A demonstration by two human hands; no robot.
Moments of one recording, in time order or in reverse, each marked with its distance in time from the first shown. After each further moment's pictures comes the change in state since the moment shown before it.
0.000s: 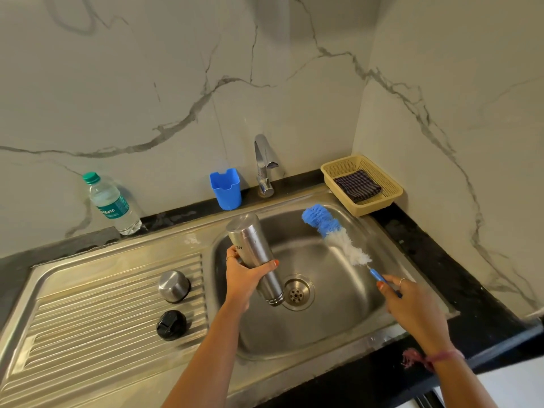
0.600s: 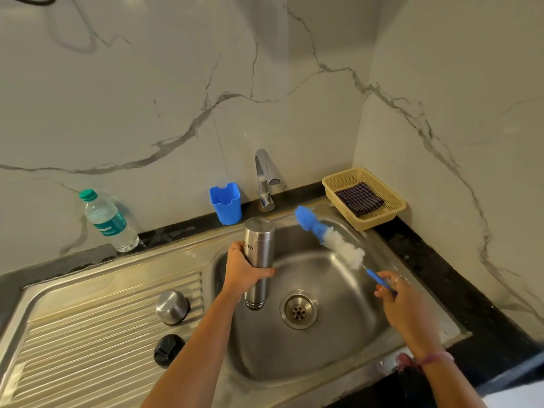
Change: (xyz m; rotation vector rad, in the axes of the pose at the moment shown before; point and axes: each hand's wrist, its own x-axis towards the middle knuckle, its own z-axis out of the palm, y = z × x) left_hand 0.064 0.012 -0.004 0.423 -0.109 0.057; right_hand 0.026 -0.022 0.012 -0.027 0.099 -0.013
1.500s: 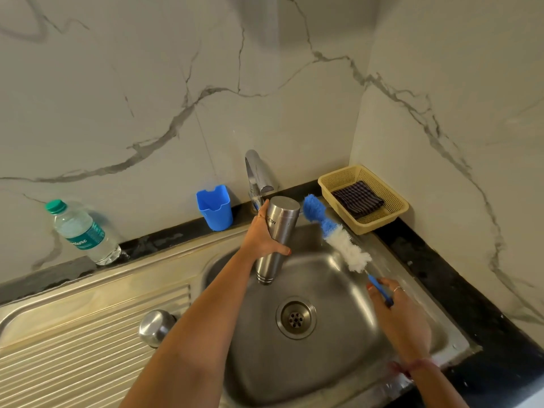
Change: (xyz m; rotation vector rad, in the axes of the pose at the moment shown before) left_hand 0.090 0.061 0.037 0.231 -0.294 0.194; right_hand 0.025 0.004 0.033 0.038 0.068 0.094
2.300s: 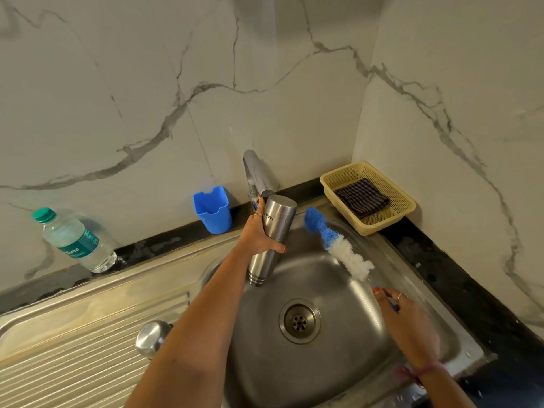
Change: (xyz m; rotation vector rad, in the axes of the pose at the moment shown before) left_hand 0.033 -0.016 -0.010 0.087 -0.062 -0.064; right_hand 0.018 0.015 0.015 0.014 -0.093 0.099
